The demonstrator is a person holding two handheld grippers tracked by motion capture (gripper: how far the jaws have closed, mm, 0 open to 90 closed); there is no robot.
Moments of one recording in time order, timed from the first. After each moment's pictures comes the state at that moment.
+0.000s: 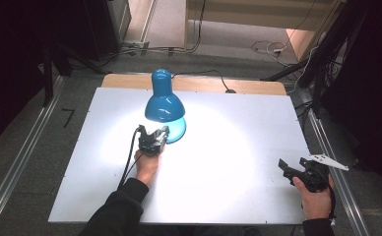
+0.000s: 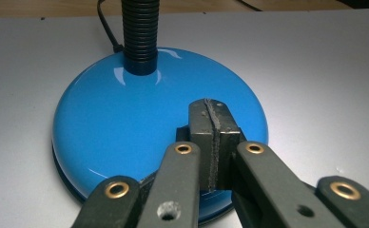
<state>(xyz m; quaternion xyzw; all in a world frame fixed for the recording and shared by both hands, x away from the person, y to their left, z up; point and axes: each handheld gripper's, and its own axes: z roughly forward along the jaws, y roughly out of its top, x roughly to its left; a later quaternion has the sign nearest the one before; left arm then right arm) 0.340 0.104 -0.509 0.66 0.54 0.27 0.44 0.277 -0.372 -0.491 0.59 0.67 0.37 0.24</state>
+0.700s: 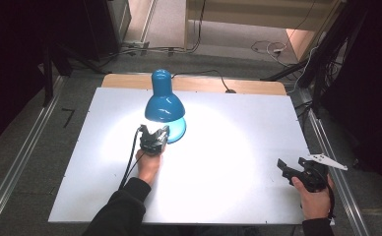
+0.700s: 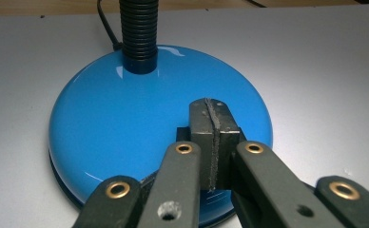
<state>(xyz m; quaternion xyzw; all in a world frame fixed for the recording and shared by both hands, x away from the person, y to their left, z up) 0.344 0.101 -0.511 0.67 0.54 0.27 0.44 0.277 -0.369 -0.491 0.59 0.68 0.37 0.24</state>
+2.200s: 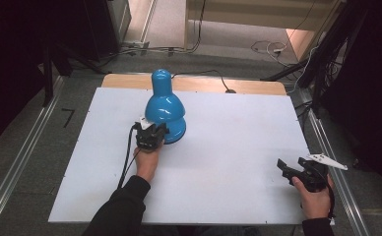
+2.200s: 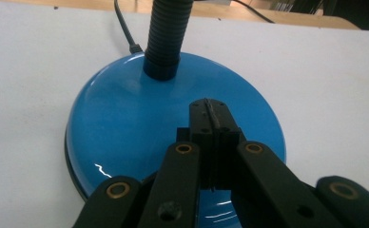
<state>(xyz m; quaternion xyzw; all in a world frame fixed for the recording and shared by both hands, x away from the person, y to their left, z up) 0.350 0.116 -0.507 0.63 0.57 0.24 0.46 0.277 -0.370 -0.491 0.59 0.68 0.37 0.23</state>
